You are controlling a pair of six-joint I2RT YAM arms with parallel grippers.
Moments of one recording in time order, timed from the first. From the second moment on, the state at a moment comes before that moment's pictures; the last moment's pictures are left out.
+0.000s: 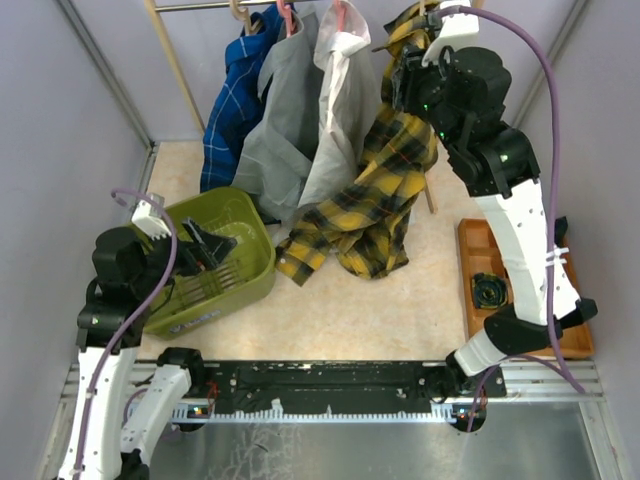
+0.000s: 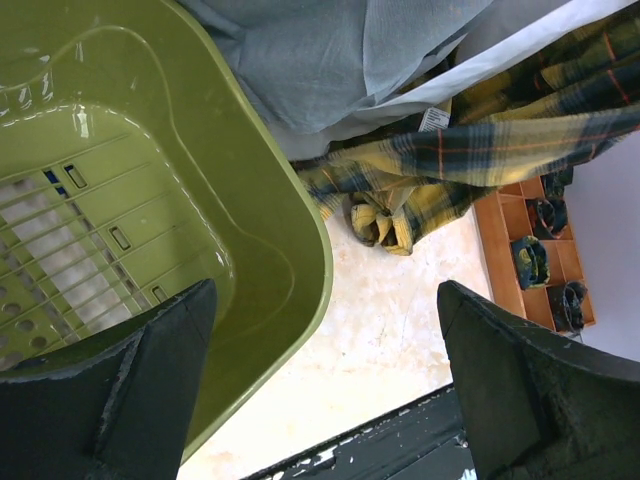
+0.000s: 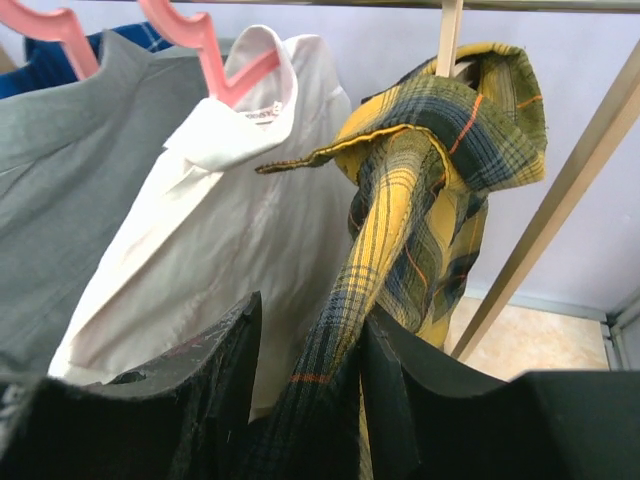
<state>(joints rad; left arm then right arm) -0.10 0.60 0.95 -0.68 0.36 -0.50 0.51 1.53 2.17 -0.66 0.28 0.02</state>
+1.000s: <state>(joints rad) -0.10 0.65 1.00 -0.64 0.35 -0.56 0.51 1.14 2.11 -0.96 -0.03 0.12</state>
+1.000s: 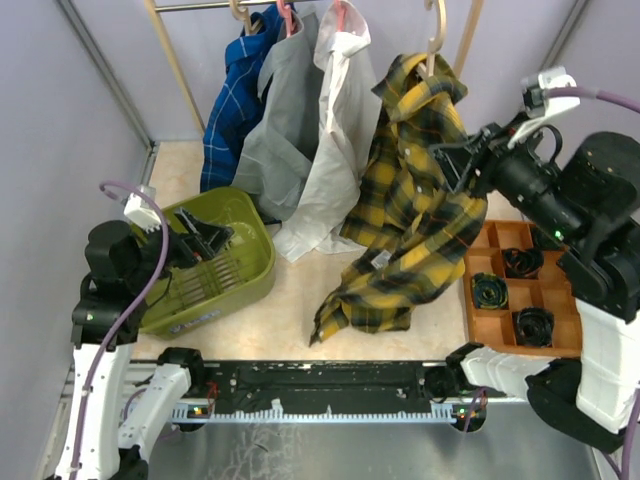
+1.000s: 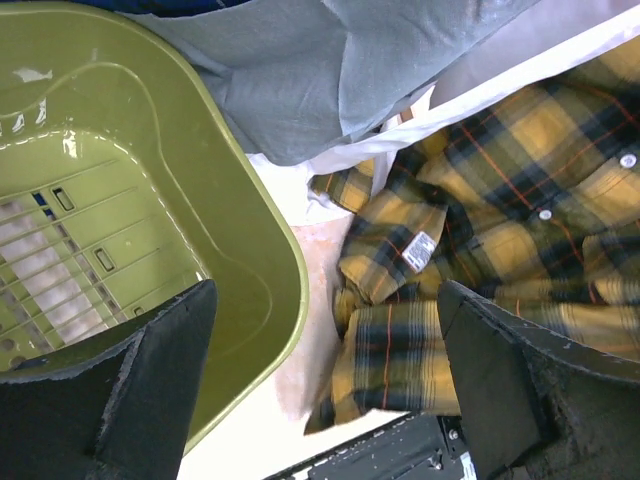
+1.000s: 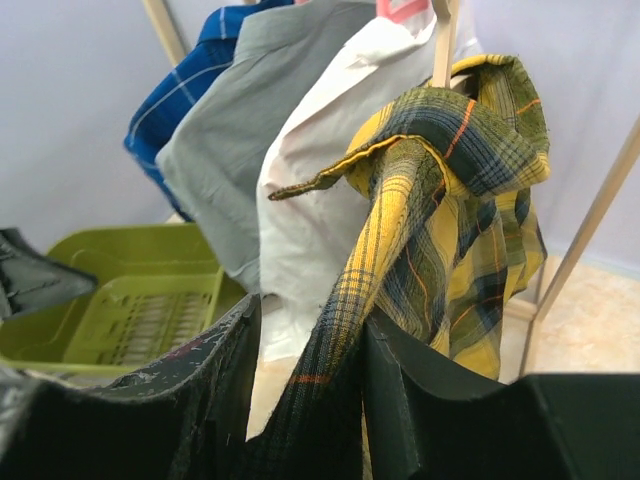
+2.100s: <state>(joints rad) -0.10 0.59 0.98 -0.69 0.36 -0.66 0.51 1.08 2.21 -1.24 -0.13 0.18</state>
